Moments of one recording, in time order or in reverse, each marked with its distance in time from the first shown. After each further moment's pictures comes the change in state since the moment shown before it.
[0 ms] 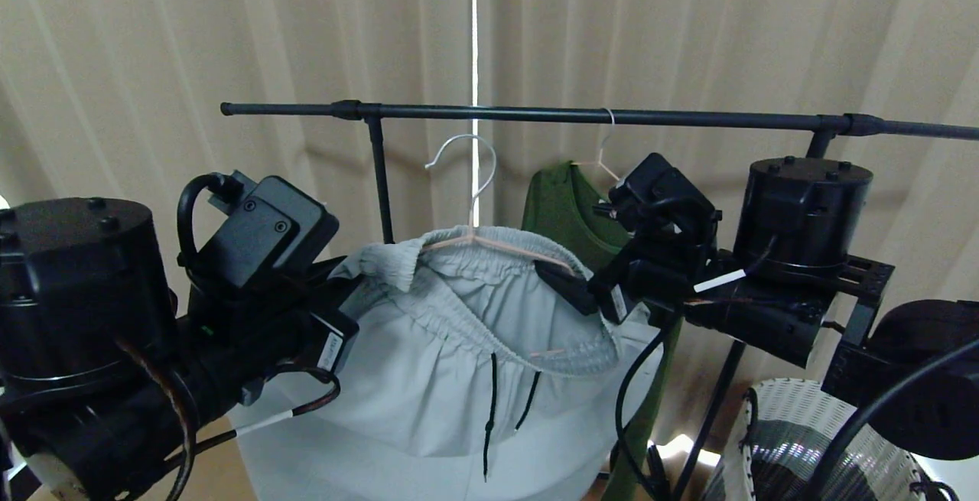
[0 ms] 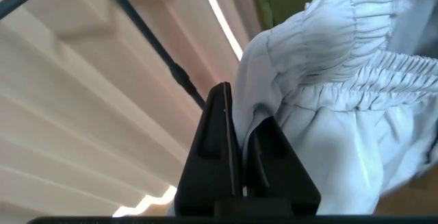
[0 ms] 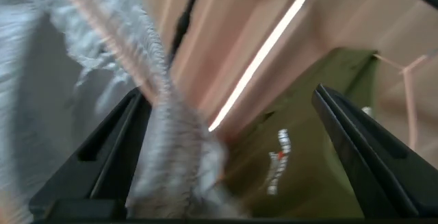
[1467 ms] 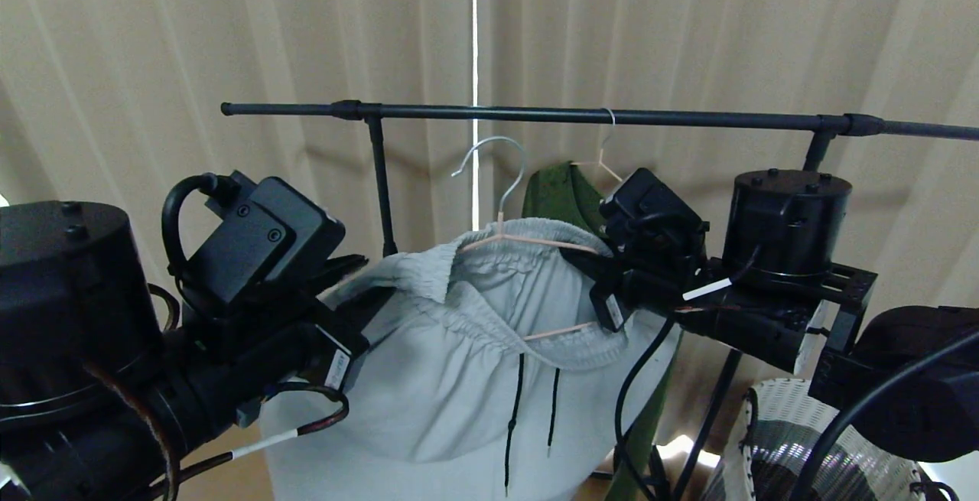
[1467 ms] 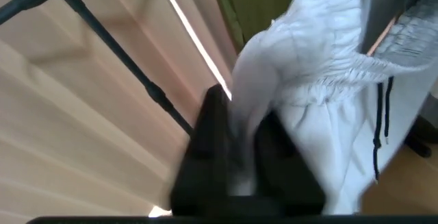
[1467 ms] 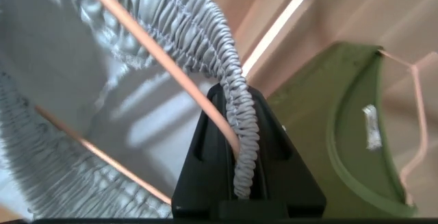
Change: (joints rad) left arm -0.052 -0.022 0.003 0.000 -0.049 -0.011; right arm 0.007 0.016 0.017 -0.012 -0.006 -0.021
